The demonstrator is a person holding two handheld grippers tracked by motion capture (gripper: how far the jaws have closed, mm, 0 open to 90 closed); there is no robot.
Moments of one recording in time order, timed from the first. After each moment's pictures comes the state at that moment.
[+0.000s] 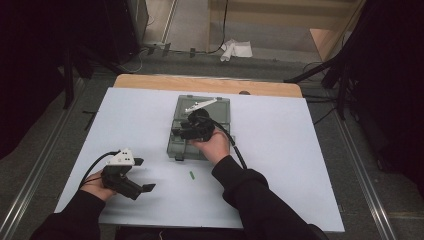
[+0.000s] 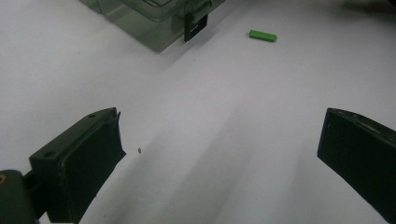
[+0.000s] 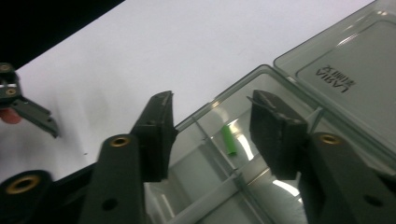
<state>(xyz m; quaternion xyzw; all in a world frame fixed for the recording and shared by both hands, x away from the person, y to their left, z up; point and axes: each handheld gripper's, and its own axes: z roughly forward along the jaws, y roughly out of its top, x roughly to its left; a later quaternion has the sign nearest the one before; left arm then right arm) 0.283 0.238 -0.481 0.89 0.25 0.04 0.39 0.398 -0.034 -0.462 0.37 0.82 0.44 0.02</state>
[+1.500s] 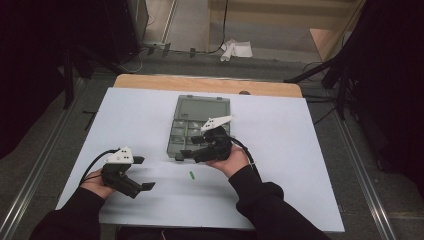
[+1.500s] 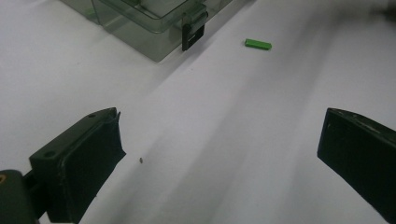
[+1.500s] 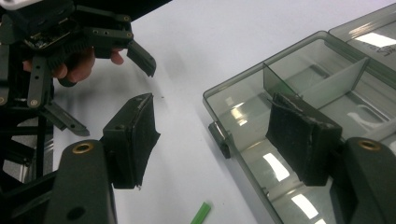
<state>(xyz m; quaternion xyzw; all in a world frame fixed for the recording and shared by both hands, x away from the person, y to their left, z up) 0.288 0.239 -0.479 0.88 0.24 0.03 0.40 0.328 -0.076 -0.445 0.31 0.83 0.47 -0.01</state>
